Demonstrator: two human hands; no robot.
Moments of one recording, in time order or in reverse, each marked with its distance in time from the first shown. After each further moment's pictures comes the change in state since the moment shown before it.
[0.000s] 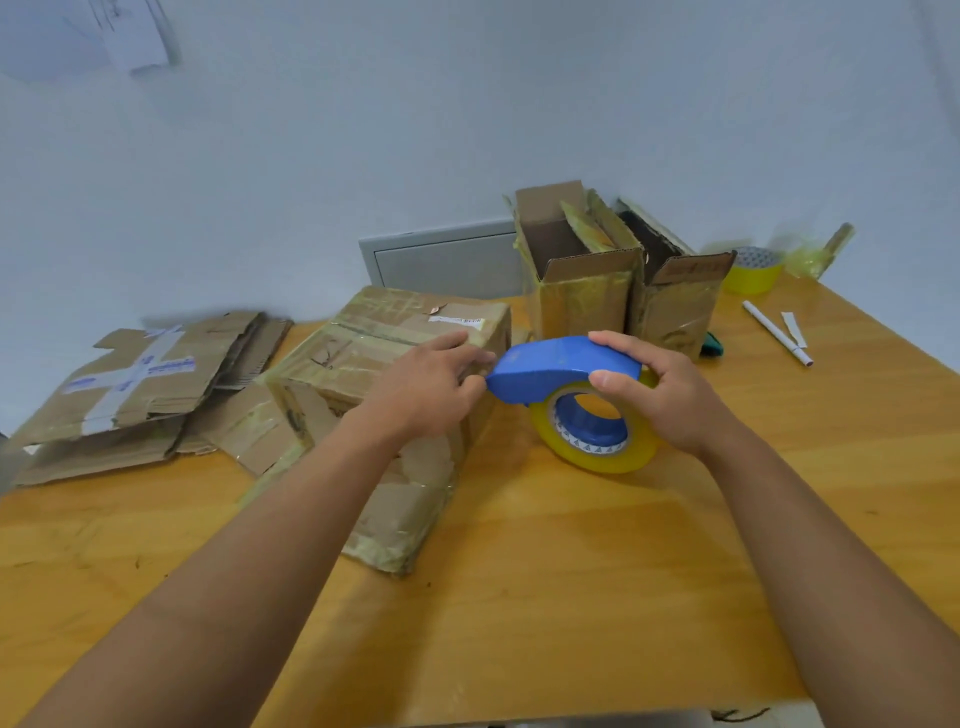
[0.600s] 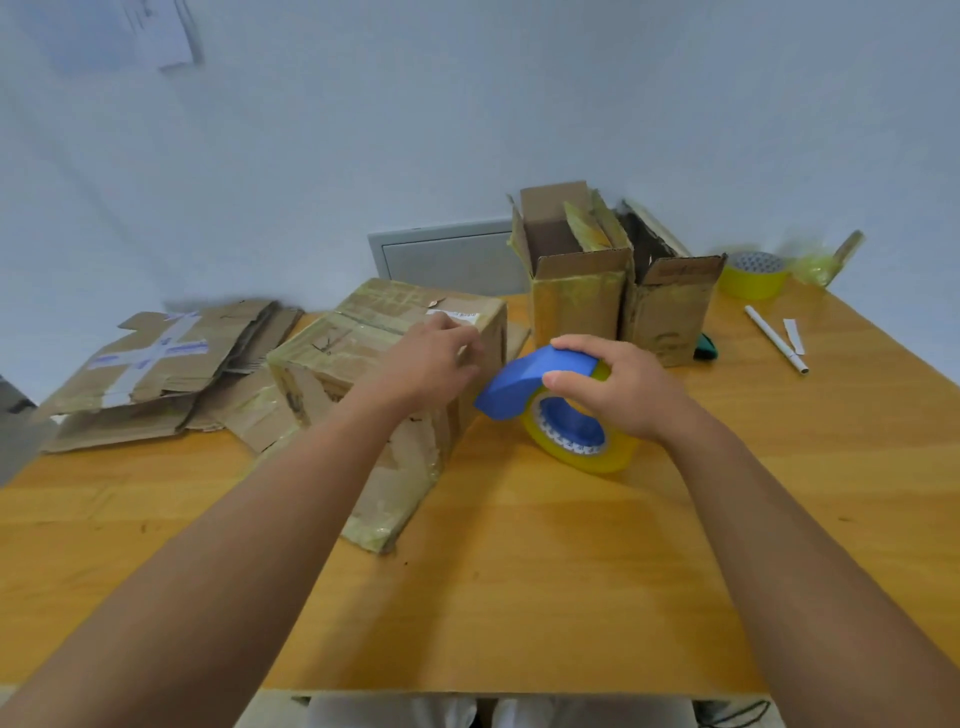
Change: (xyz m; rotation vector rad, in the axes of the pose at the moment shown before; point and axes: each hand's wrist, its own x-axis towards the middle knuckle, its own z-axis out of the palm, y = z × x) left_hand 0.015 0.012 0.003 0.009 0.056 -0.070; right_hand 0.015 -0.002 0.004 -0.144 -0.125 0.012
